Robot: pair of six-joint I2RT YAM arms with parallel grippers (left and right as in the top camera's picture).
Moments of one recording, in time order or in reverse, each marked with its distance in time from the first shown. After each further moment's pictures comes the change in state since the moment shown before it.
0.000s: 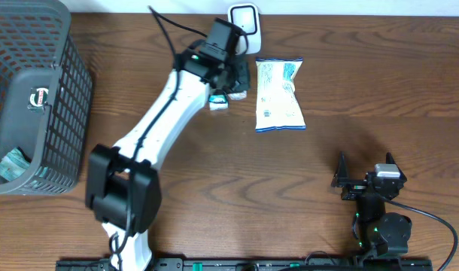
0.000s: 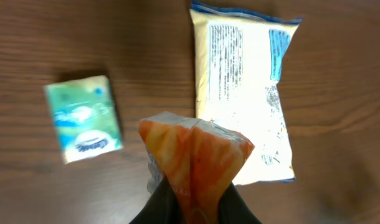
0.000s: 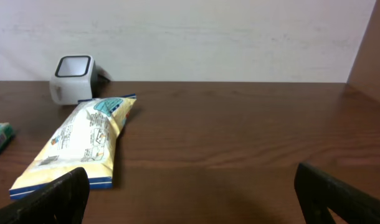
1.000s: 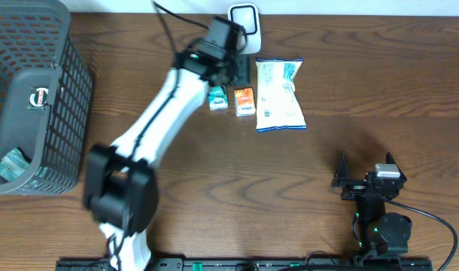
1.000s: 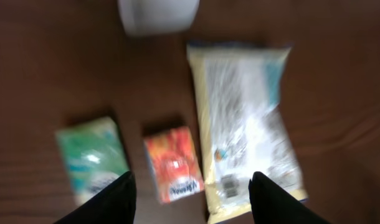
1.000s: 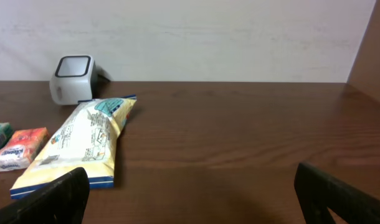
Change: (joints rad) left arm 0.034 -0.026 0.000 0.094 -0.022 0.098; right arm 0.000 0.000 0.000 0.000 0.000 0.000
